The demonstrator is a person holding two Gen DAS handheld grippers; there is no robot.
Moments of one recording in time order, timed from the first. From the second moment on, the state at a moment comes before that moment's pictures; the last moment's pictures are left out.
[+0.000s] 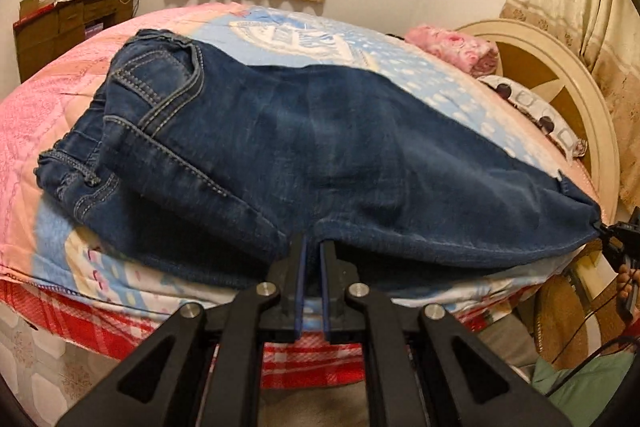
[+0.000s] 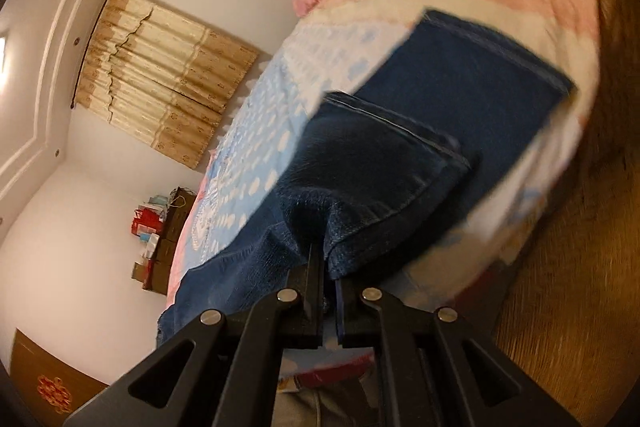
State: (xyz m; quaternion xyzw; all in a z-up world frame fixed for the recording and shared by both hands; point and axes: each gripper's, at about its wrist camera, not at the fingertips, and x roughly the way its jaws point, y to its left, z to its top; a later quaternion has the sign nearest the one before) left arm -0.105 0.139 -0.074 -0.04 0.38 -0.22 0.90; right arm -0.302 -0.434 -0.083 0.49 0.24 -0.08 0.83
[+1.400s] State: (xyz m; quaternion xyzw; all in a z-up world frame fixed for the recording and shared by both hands) left arm -0.080 0.041 0.000 0.00 0.34 -0.24 0.91; right arm -0.176 -0.476 -0.079 0.15 0.32 -0.05 0.93
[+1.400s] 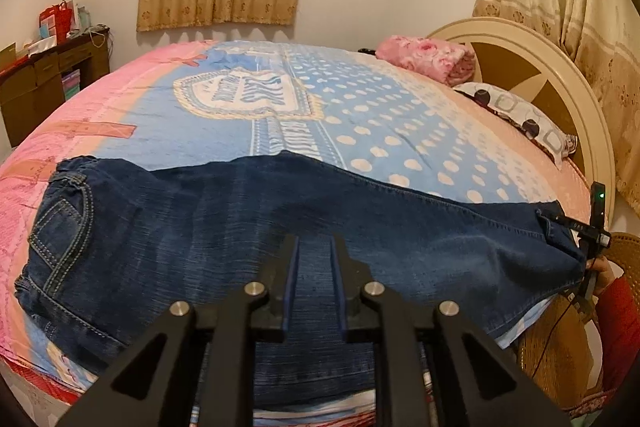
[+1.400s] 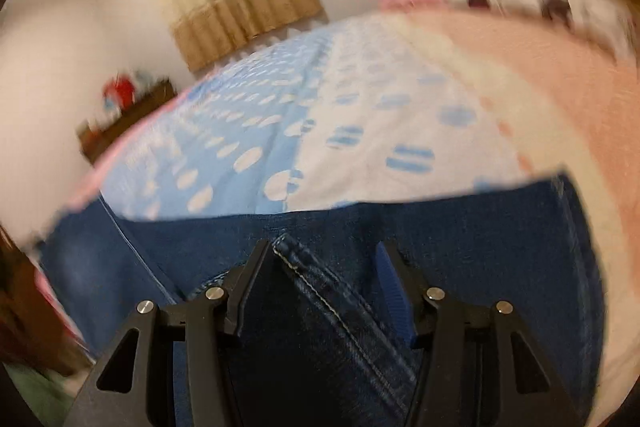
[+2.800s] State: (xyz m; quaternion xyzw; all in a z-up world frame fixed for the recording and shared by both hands) left arm -0.069 0.050 -0.022 -0.03 0.35 -0.23 0.91; right arm -0.354 -0.542 -0.049 0.29 0.17 -0.35 0.87
